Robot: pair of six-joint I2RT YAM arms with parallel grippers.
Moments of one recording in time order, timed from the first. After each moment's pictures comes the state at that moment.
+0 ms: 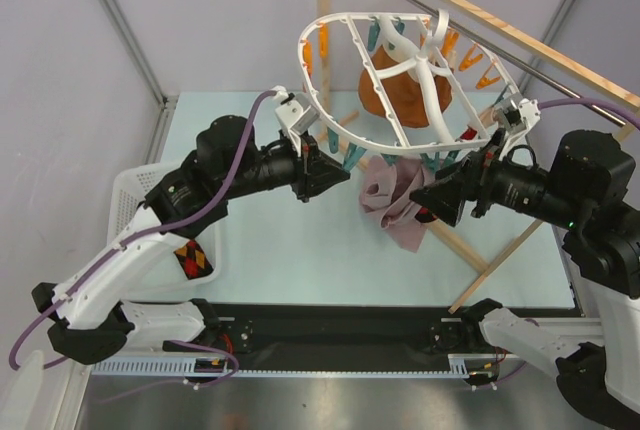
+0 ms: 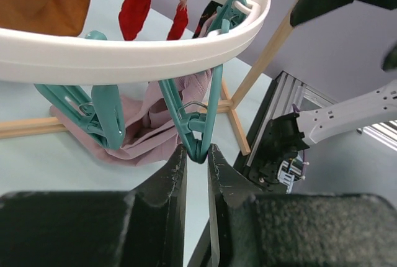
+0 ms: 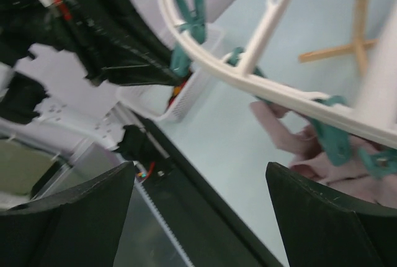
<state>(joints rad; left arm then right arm) -0.89 1.17 1.52 -0.53 0.26 -0.22 0.47 0.96 1.76 -1.05 -0.41 0.31</state>
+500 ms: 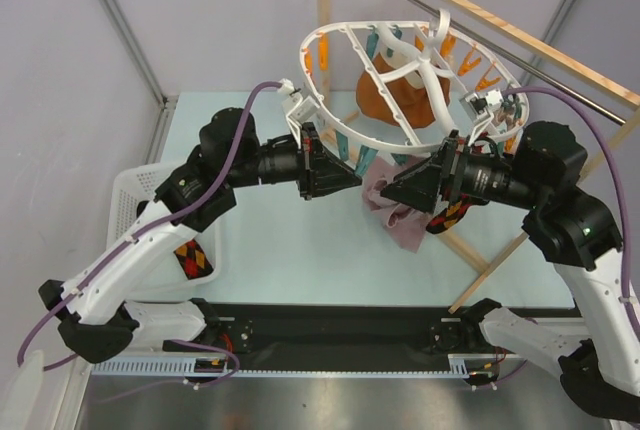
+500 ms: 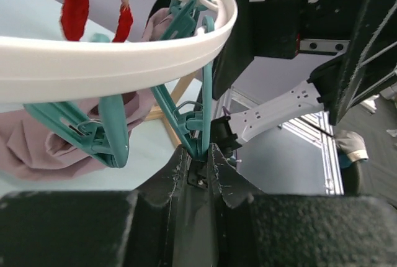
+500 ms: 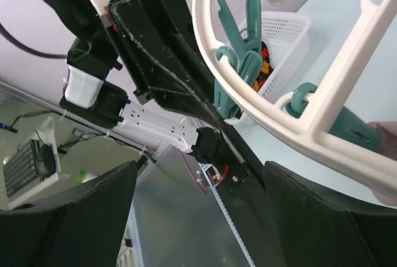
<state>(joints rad) -0.83 1.20 1.49 -0.39 0.54 -0.40 0.53 0.95 1.55 -0.72 -0.66 0.61</state>
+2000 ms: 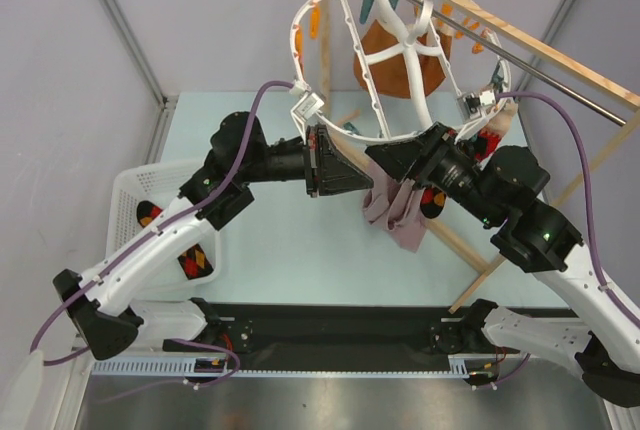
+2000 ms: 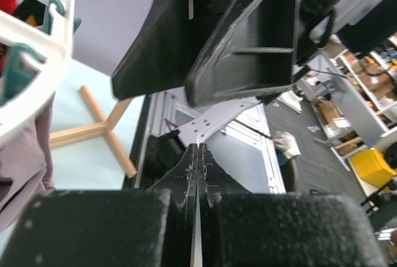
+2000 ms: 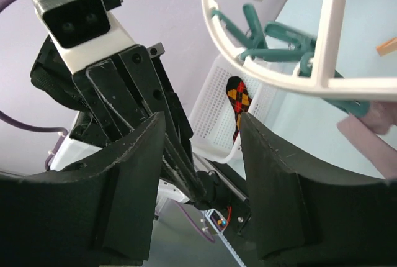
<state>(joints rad) -0.79 1.23 1.33 0.00 0.77 -0.69 0.81 0.91 1.31 -0.32 0.02 0.82</state>
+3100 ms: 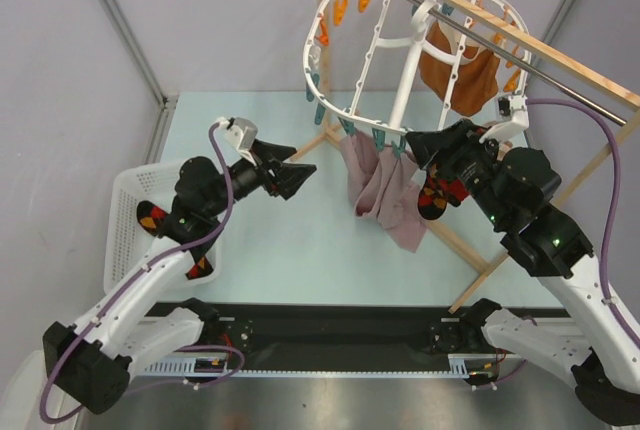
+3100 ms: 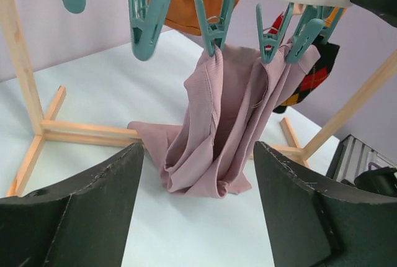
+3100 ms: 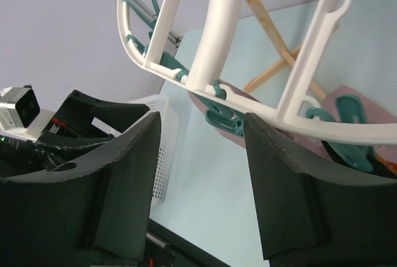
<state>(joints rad) -0.51 0.92 0.81 0.20 0.39 -0.31 0.67 0.86 1.26 -0.40 0.24 0.63</state>
